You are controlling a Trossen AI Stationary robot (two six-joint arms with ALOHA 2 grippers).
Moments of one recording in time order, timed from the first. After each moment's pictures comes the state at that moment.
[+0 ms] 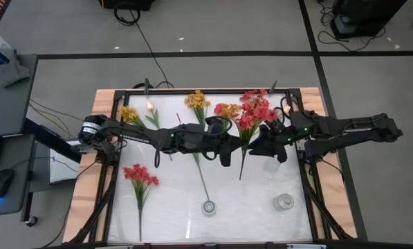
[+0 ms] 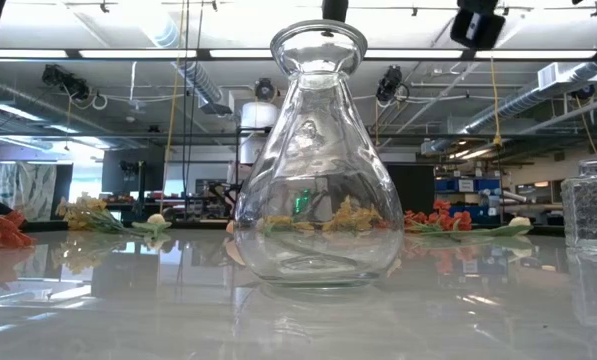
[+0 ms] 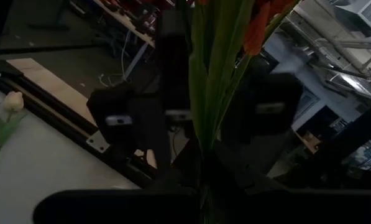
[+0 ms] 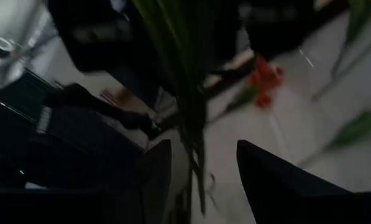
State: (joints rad) left arm -0.12 1.76 1.46 0.30 -0.22 -0.67; right arm 0.03 0.82 0.73 -0.08 -0.27 0.74
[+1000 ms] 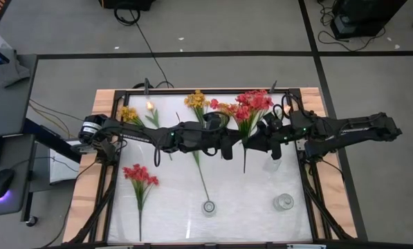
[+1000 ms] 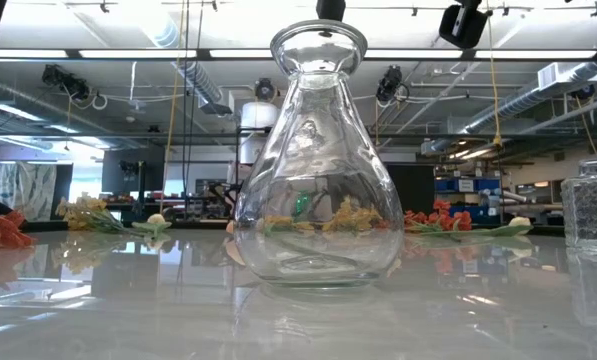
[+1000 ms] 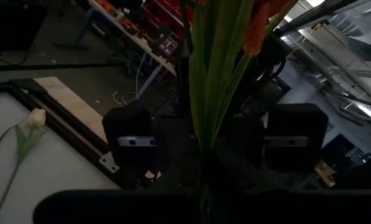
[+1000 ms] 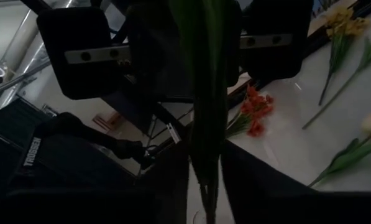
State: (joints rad) left arm -0.12 1.76 1.46 0.35 -0.32 -0.69; right arm 0.04 0.87 0.73 0.01 -0.16 0.76
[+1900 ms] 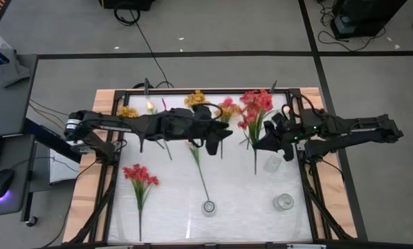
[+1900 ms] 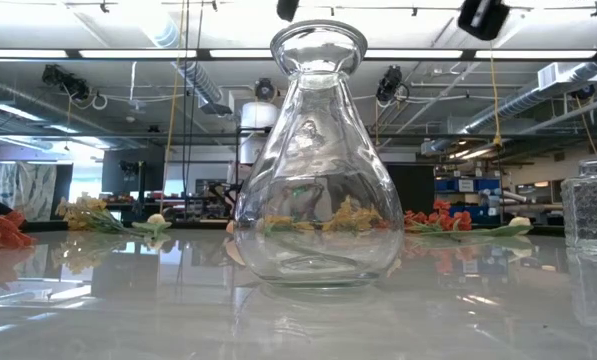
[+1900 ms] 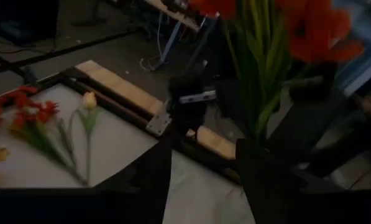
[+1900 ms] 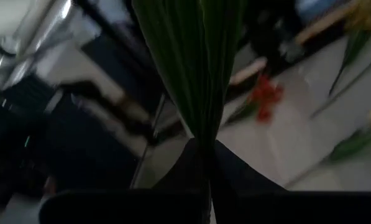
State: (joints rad) left arm -0.06 1.57 1.46 -0.08 -0.21 -0.53; right arm 0.05 0.73 0.73 -0.15 -0.26 0.69
